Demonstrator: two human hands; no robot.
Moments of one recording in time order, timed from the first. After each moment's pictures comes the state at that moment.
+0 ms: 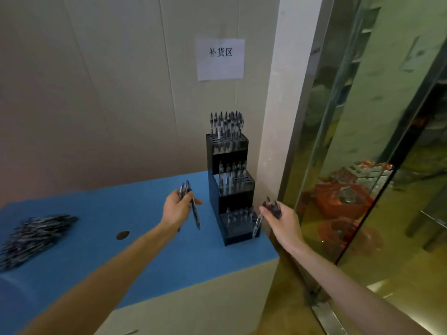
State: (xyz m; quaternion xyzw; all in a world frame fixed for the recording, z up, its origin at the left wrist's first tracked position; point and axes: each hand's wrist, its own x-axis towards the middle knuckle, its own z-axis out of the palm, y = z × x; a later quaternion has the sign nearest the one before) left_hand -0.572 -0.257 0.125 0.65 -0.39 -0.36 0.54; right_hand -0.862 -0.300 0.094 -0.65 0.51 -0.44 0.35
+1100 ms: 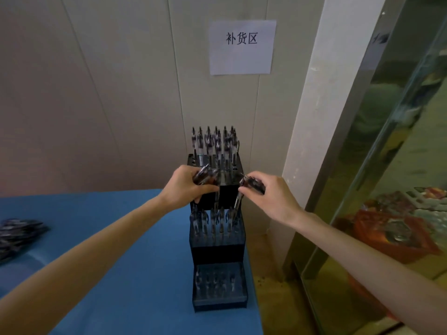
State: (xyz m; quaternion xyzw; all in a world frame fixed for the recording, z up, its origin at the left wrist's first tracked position) left_hand -0.597 -0.480 0.184 0.65 -0.60 -0.22 0.41; right_hand -0.834 -0.568 0.172 -0.87 0.27 -0.32 0.27
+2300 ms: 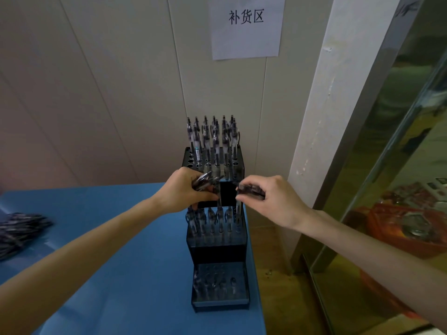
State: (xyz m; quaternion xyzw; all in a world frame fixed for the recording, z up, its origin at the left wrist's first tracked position) left_hand -0.597 -0.484 0.175 0.67 -0.64 -0.21 0.32; right_hand -0.838 -0.582 0.159 -0.91 0.18 -0.29 0.23
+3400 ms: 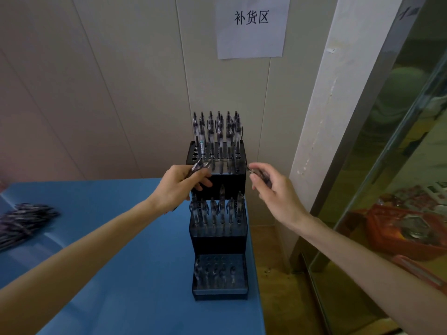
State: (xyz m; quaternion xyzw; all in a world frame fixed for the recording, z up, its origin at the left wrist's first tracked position) left_hand -0.602 -0.456 0.171 0.69 -0.54 -0.23 0.43; right_hand -0.839 -0.569 0.143 -0.79 0.26 -0.37 0.40
